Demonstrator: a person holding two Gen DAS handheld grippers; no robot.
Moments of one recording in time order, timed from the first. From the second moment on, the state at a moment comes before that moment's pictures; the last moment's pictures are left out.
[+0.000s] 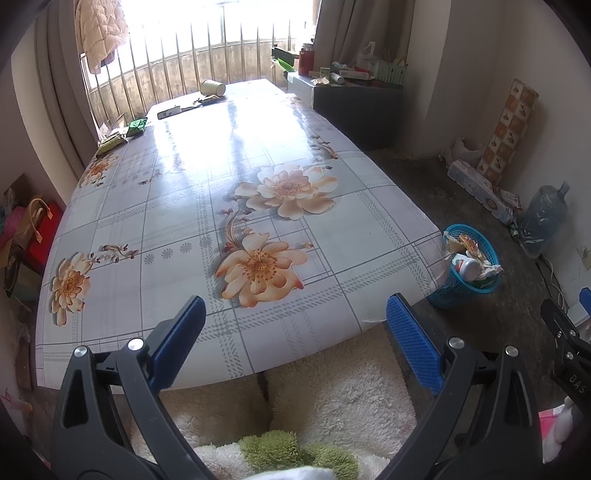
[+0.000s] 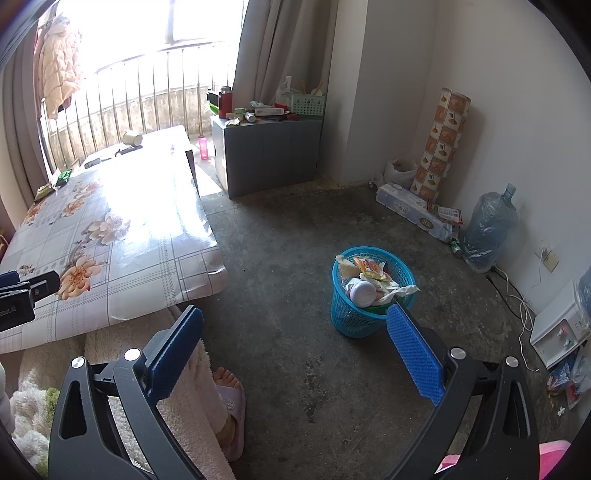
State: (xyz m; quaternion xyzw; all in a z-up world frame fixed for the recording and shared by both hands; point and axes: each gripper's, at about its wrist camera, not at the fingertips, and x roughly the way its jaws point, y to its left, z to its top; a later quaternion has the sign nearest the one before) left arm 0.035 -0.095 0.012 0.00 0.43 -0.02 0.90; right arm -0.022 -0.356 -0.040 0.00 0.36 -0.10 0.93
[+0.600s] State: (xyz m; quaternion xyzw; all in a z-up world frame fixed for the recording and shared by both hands) left arm 0.037 -0.091 0.008 0.00 0.44 -0.01 0.90; right arm -0.022 -0.356 -0.039 0.00 0.36 -0.10 0.93
